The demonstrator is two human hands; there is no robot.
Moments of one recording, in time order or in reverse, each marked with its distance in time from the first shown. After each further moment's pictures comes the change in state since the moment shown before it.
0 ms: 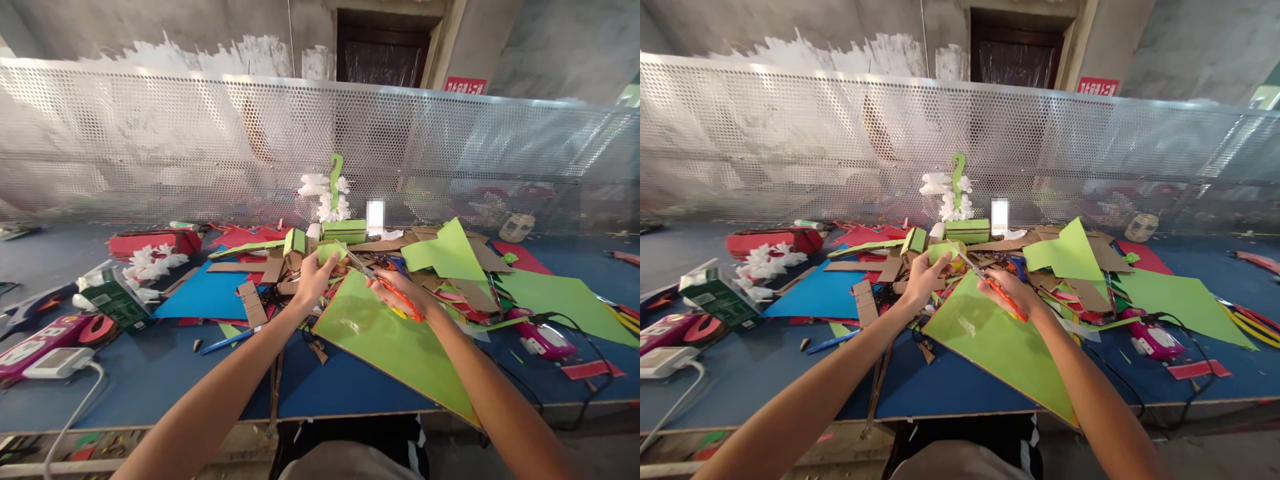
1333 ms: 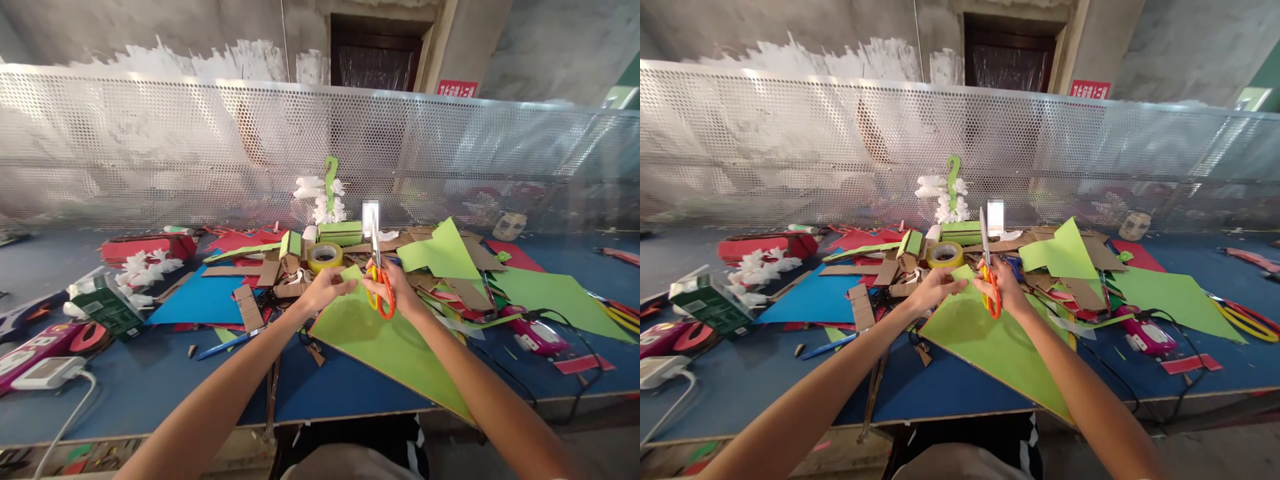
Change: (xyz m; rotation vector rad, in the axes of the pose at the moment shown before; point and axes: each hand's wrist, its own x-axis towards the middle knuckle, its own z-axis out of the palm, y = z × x) left_hand -0.008 0.000 0.005 0.175 -0.500 -0.103; right_hand 0.022 0.016 0.022 0.403 0.318 -0.010
